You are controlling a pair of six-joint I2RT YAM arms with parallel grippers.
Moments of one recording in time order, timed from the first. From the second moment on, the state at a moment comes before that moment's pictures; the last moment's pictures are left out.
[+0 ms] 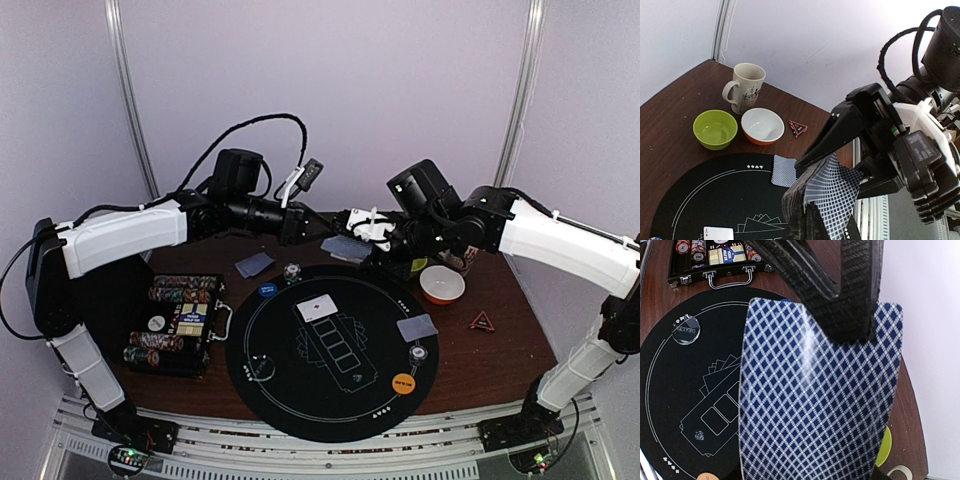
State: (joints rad) left arm -0.73 1.70 1.45 -0.15 0.73 -0.14; right arm 0.88 1.51 1.45 -0.70 0.05 -0.49
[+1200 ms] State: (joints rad) left arm -0.63 1.27 0.72 0.30 0.44 0.72; right arm 0.83 1.43 1.41 -0.70 0.06 -0.49
